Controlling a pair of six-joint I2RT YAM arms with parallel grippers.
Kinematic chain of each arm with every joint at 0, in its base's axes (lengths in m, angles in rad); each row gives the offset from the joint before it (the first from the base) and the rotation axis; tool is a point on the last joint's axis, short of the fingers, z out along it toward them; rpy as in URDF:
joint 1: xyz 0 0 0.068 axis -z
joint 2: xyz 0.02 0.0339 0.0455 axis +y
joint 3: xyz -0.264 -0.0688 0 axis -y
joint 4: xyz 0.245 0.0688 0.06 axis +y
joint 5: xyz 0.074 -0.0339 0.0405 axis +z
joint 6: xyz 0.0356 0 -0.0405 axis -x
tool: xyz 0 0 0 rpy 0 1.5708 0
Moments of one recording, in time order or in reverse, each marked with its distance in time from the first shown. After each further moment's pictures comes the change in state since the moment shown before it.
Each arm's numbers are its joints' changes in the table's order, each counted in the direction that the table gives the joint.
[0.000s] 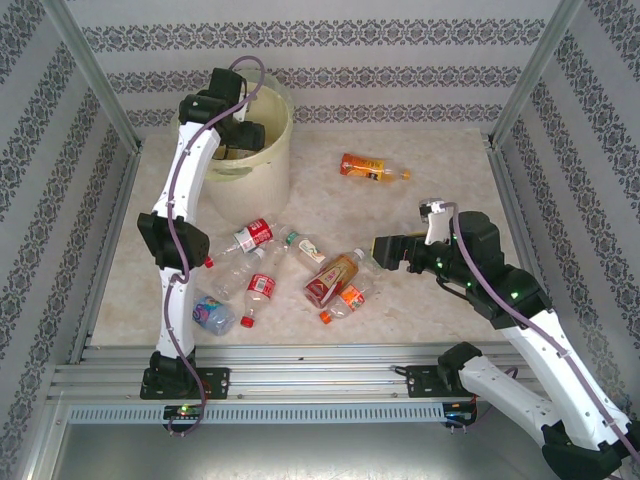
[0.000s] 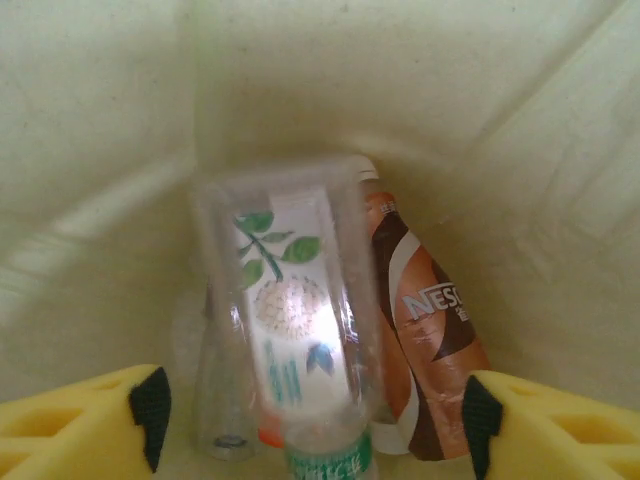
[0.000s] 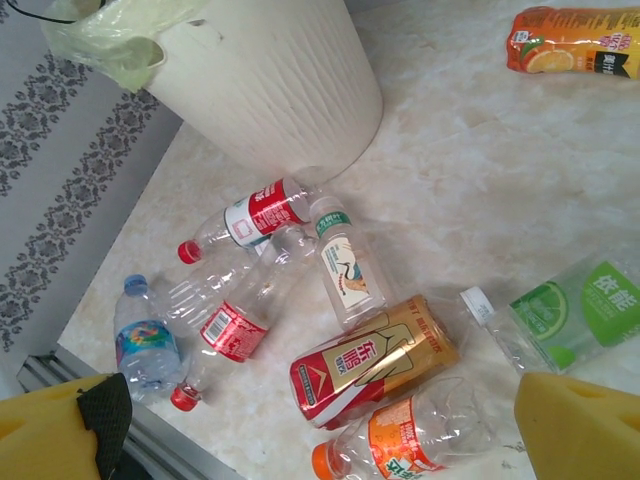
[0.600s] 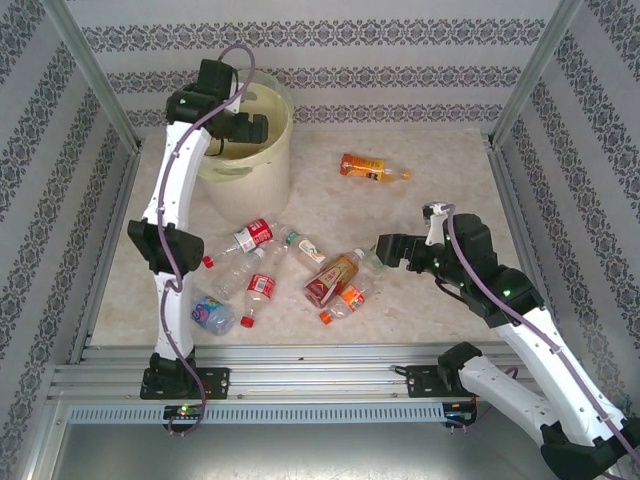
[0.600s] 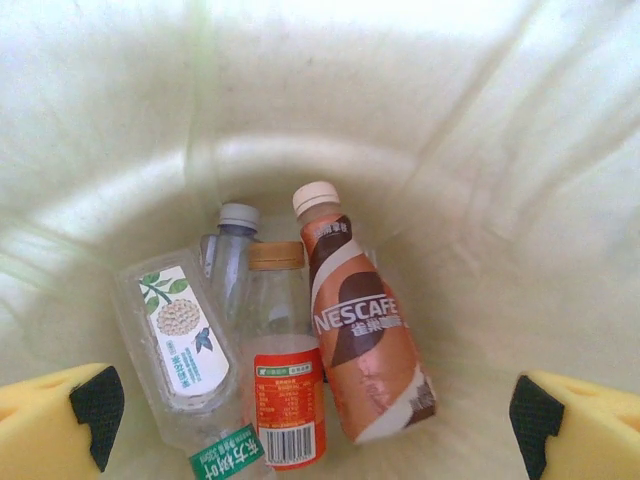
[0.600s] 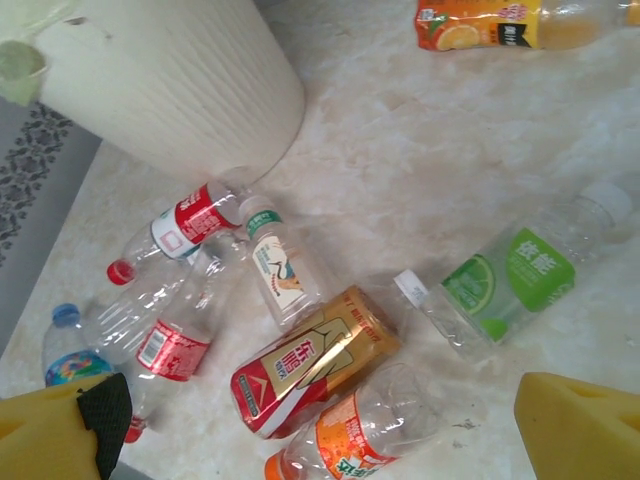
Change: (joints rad) left arm -0.005 -0.103 0.000 0.000 -0.073 0.022; right arm 0.013 0.011 -0.047 0.009 -0.119 -0.061
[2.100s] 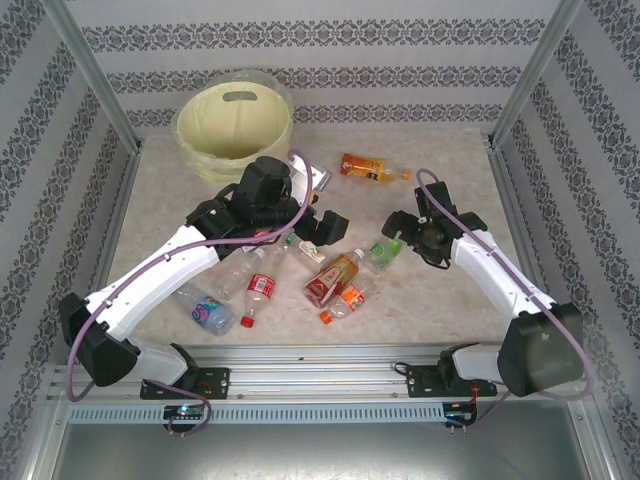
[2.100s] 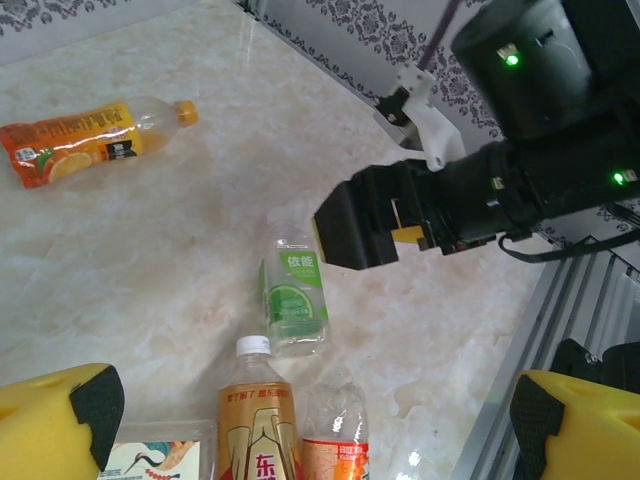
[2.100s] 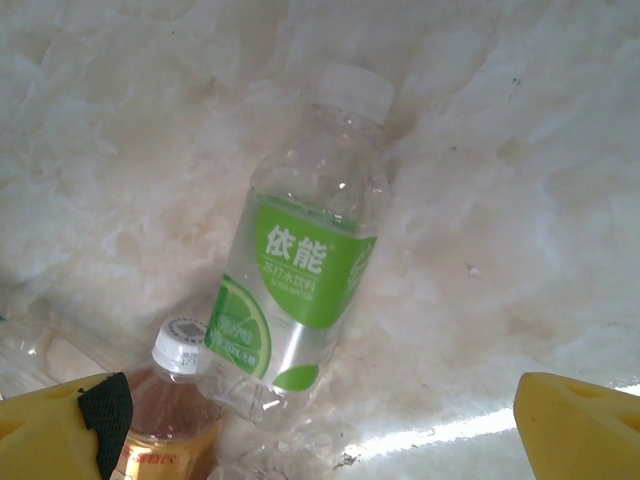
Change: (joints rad) left arm 0.552 -0.800 -1.231 -0.765 -0.241 0.046; right arm 0.242 0.554 0.042 -0.024 -0.054 -0.204
